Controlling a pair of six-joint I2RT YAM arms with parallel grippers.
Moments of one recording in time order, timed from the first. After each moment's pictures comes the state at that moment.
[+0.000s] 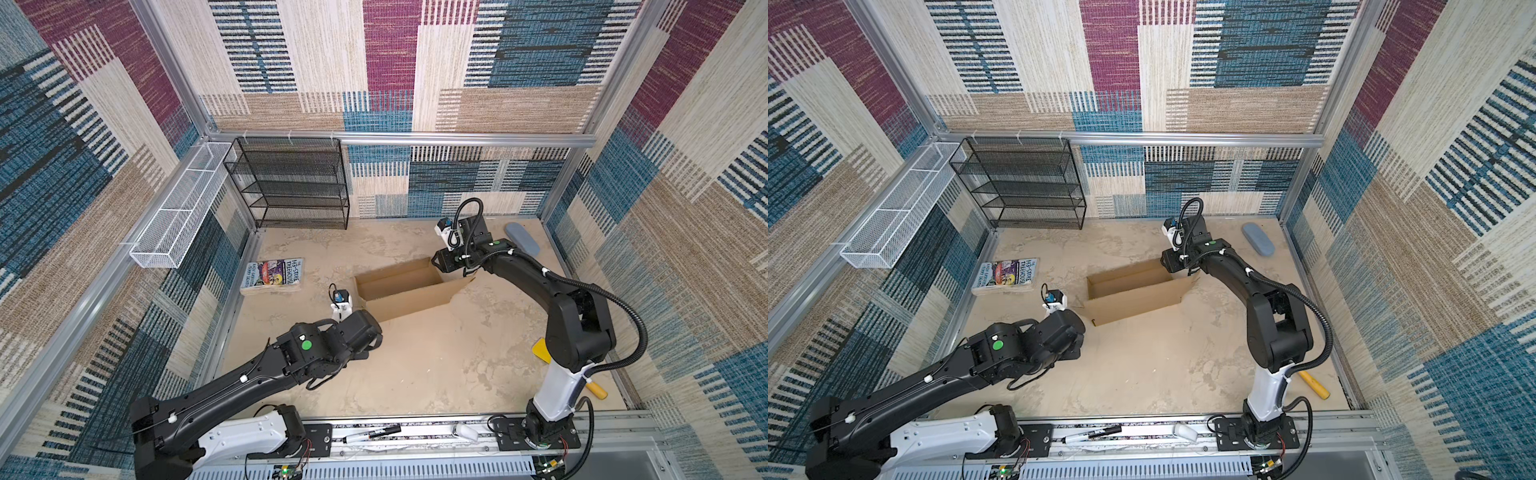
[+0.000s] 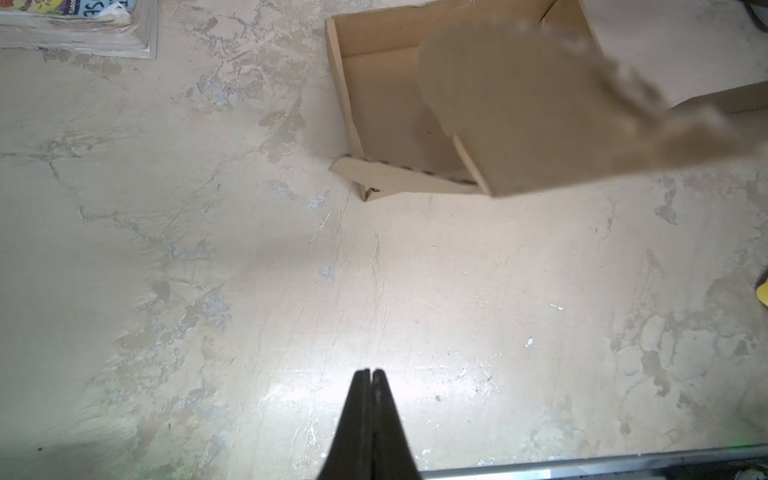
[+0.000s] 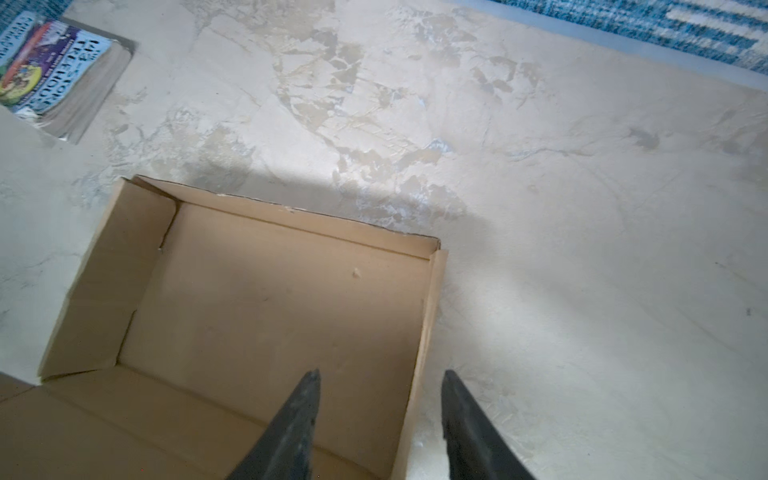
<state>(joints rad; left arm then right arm) -1.07 1.07 1.02 -1.08 -0.50 -1.02 0.33 1.80 1.40 -0.45 -0.29 -0.05</state>
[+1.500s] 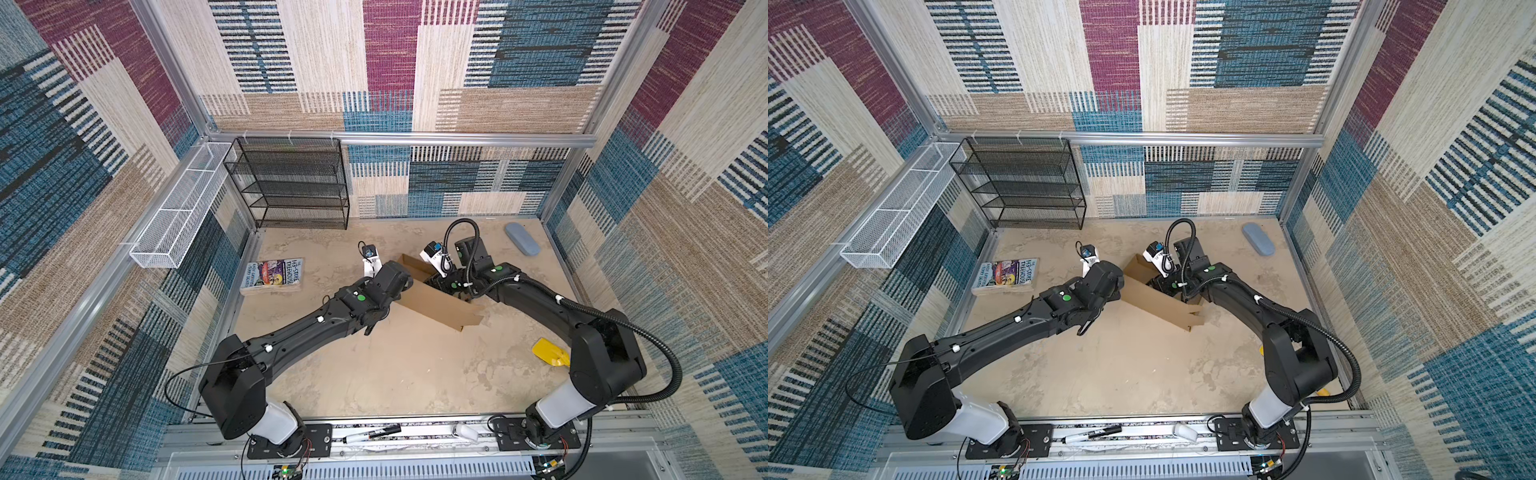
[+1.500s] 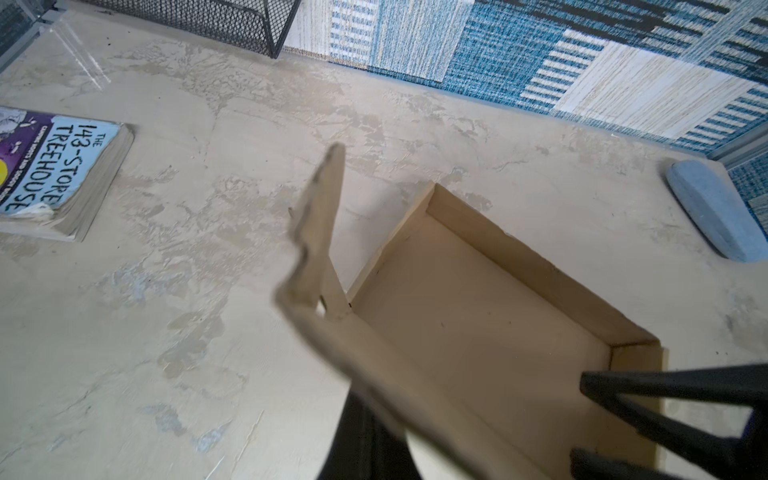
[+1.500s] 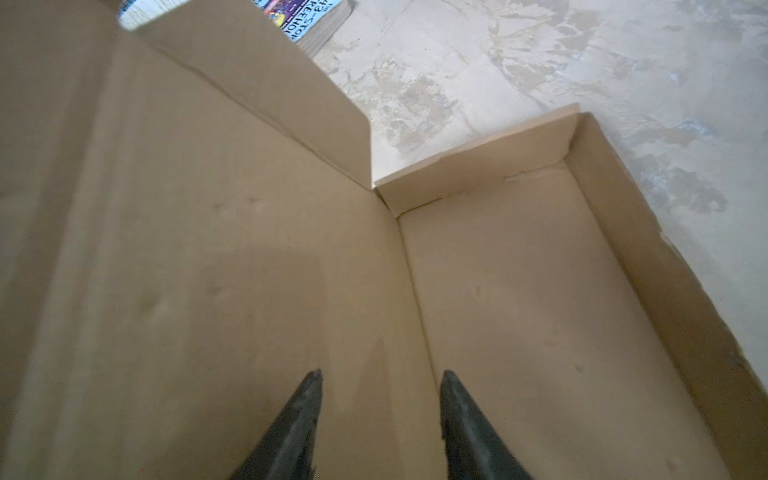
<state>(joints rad) -0.81 1.53 1.21 -0.46 -0.60 -0.75 0.45 1.59 1.15 -0.39 -0.55 -0.09</state>
